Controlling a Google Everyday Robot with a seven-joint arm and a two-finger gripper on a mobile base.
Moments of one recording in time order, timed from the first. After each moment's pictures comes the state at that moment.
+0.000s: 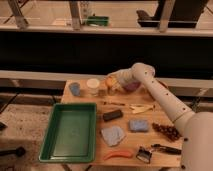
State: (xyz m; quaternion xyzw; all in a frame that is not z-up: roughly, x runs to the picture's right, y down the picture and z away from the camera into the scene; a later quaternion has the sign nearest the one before) arm 0.050 -0.061 0.907 0.00 -0.32 -0.15 0.94
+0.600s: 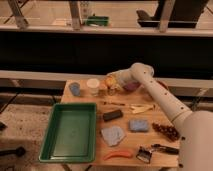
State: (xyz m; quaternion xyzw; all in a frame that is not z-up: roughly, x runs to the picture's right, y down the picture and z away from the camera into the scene) arm 0.047 -0.058 0.914 -0.01 -0.32 -0.15 0.94
